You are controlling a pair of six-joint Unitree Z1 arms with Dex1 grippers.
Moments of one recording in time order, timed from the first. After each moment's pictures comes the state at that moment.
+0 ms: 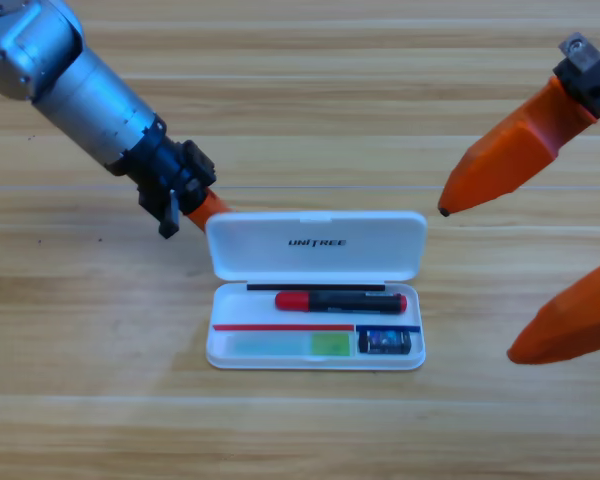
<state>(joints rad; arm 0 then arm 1) -0.40 2.09 -1.40 0.61 -0.58 0.81 0.91 1.50 -1.51 0.96 0.58 -0.61</state>
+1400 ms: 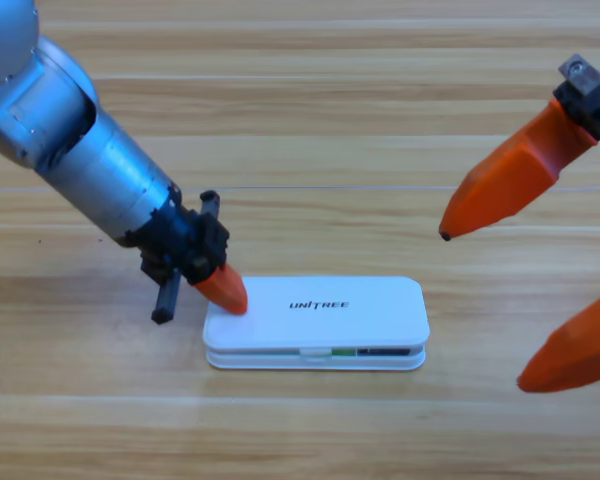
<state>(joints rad) -0.58 1.95 -1.12 0.40 -0.40 0.89 0.91 1.50 -1.49 0.96 0.62 -0.61</state>
